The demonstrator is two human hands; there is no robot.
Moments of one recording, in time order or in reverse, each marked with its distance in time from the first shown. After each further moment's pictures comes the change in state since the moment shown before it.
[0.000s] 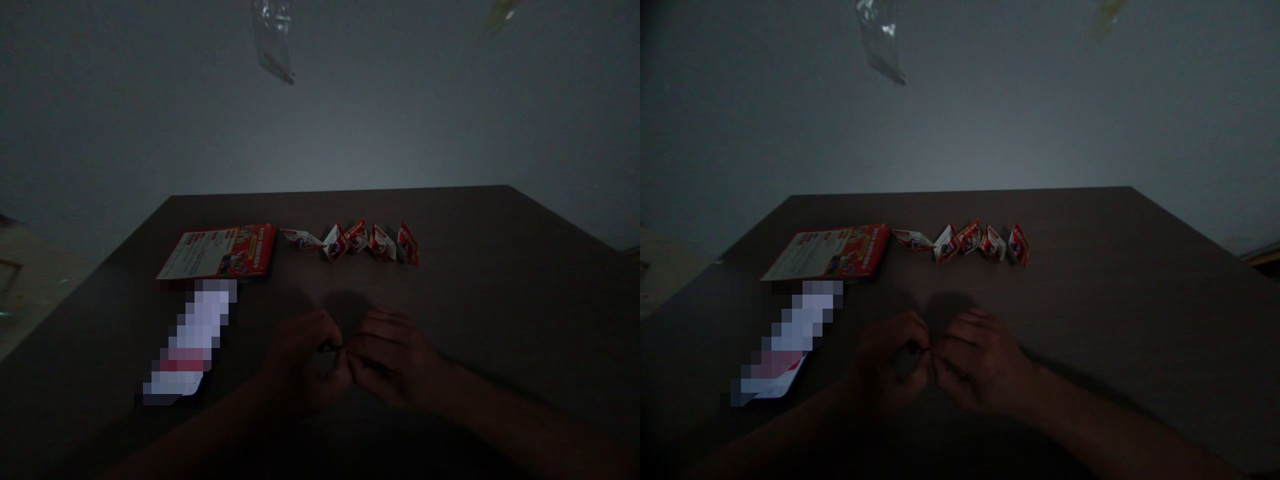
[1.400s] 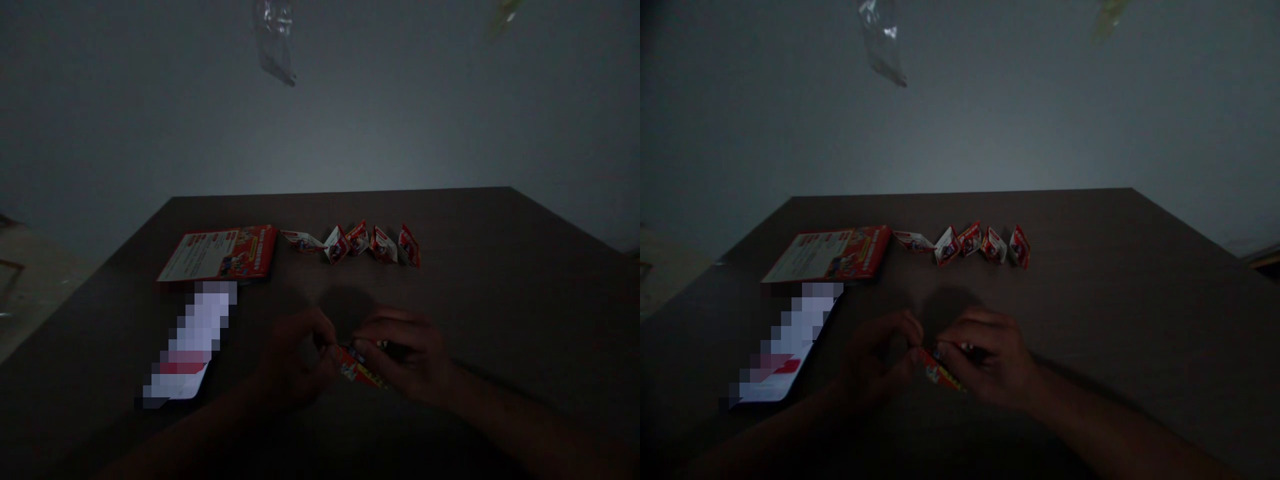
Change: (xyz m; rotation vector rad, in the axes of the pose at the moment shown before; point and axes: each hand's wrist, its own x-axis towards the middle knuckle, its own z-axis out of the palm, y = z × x) left_hand 0.001 -0.003 -0.009 -0.238 0.040 -0.106; right_hand 0.003 -0.004 -0.007 0.341 0.182 0.232
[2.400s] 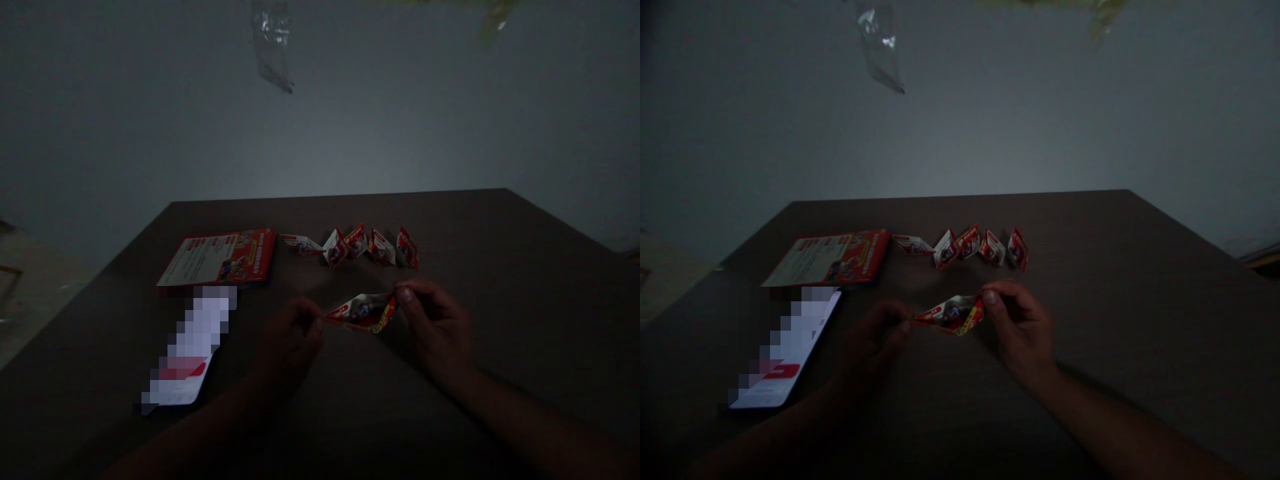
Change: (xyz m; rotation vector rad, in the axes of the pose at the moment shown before) left_hand 0.003 -0.004 -0.004 0.192 0.127 -0.300; right_hand -0.003 0.017 -0.007 0.139 0.648 0.319
